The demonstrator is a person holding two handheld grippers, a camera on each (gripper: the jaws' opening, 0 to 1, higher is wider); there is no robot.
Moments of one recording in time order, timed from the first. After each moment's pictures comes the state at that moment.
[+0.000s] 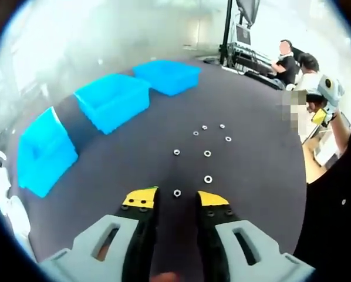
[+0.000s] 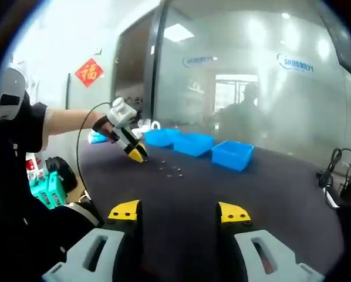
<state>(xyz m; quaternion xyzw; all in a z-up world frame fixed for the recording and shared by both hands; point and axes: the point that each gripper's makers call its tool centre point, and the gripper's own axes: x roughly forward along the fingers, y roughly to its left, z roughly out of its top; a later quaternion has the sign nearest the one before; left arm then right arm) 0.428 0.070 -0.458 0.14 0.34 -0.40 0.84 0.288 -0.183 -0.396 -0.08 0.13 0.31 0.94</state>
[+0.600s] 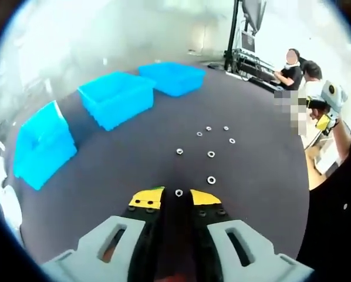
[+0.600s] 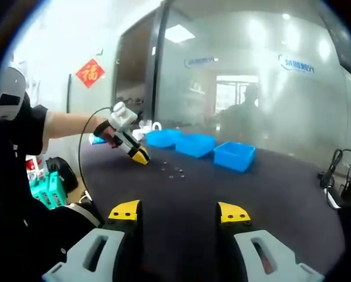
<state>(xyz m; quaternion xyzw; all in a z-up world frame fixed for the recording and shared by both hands) 0.427 0.069 -0.460 0.11 0.32 -0.39 0.85 0.286 -0.176 -0.392 -0.08 0.12 0.31 0.94</state>
